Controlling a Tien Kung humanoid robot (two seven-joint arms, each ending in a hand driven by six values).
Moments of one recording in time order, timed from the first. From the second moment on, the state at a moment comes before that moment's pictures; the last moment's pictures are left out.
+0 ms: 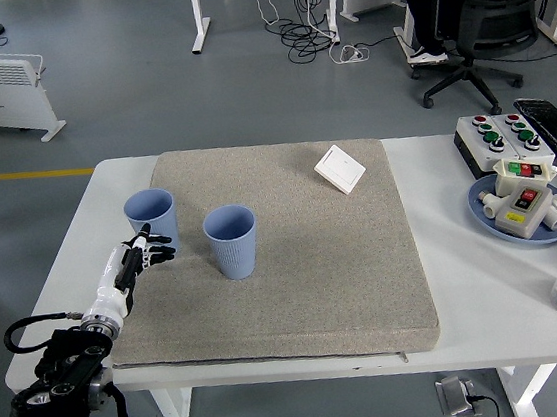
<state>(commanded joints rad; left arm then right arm) -0.72 0.06 -1.14 -0.33 1.00 -0.07 -0.49 0.03 -0.08 1.17 0.18 -0.85 -0.01 -0.19</state>
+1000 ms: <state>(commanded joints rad) -0.67 0.38 -1.13 -1.17 1.56 -0.18 -0.12 0.03 -0.09 1.22 0.18 -0.84 -0.02 -0.19</state>
